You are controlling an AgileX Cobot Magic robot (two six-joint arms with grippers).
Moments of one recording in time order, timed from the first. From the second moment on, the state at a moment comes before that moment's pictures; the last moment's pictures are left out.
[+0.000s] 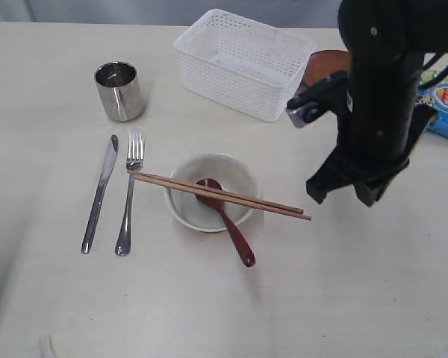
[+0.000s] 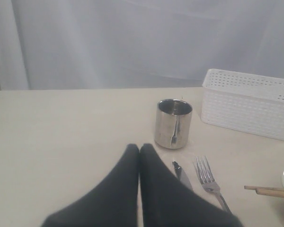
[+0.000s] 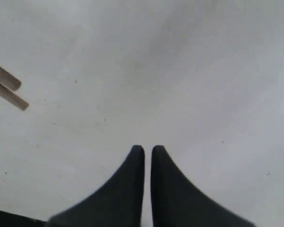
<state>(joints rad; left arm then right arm) -0.16 0.00 0.00 -0.02 0.22 -0.04 0.56 1.70 -1.06 -0.16 1.20 0.03</state>
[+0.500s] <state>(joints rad) -0.16 0.00 0.00 -0.02 0.22 -0.04 0.56 1.66 -0.85 0.10 0.90 -0.07</state>
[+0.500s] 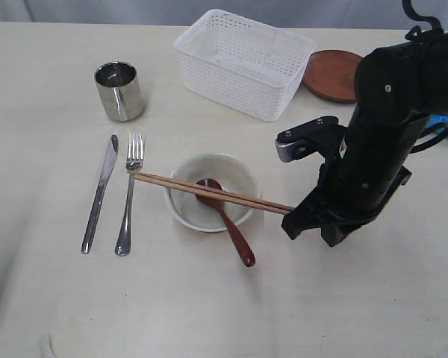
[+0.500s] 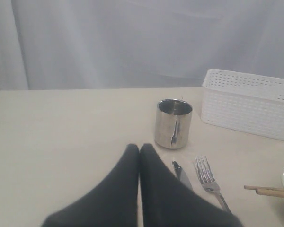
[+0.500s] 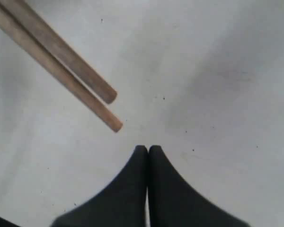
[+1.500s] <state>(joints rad) -0.16 0.00 0.00 -0.02 0.22 -0.04 0.56 1.66 -0.85 0.14 0.80 -0.09</state>
